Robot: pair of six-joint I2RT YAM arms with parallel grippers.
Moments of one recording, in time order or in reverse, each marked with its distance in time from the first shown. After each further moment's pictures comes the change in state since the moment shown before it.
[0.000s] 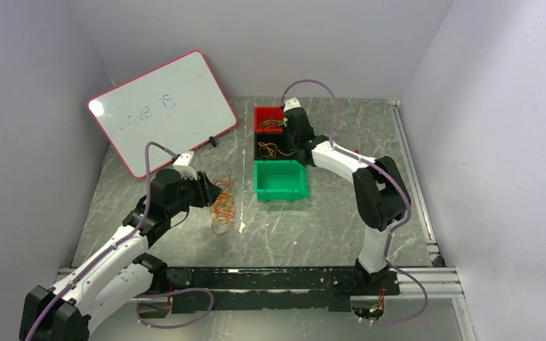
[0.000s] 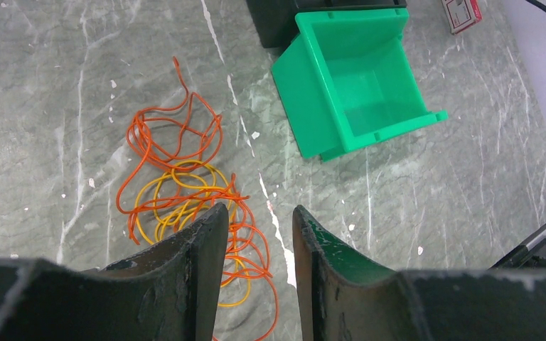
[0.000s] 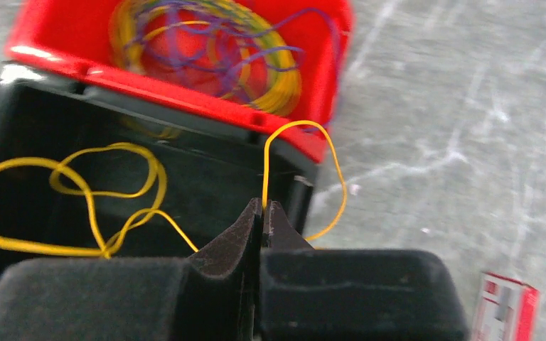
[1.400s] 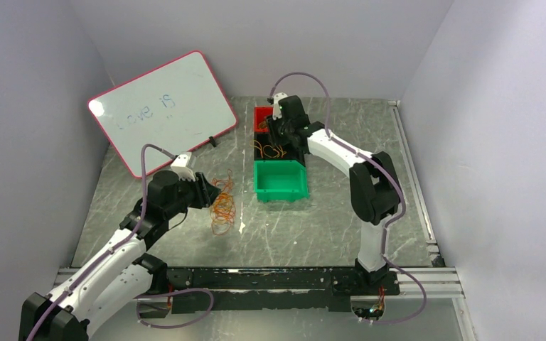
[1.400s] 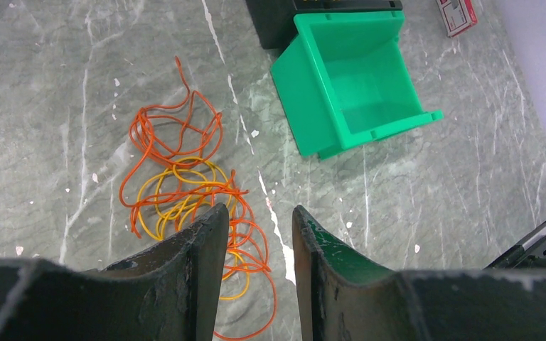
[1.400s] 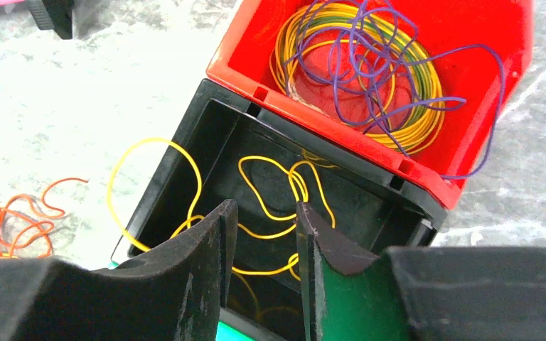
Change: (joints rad) left arm 0.000 -0.047 0.000 -0.035 -0.007 -0.009; right arm 0.005 0.096 0.220 -0.202 -0.410 0.081
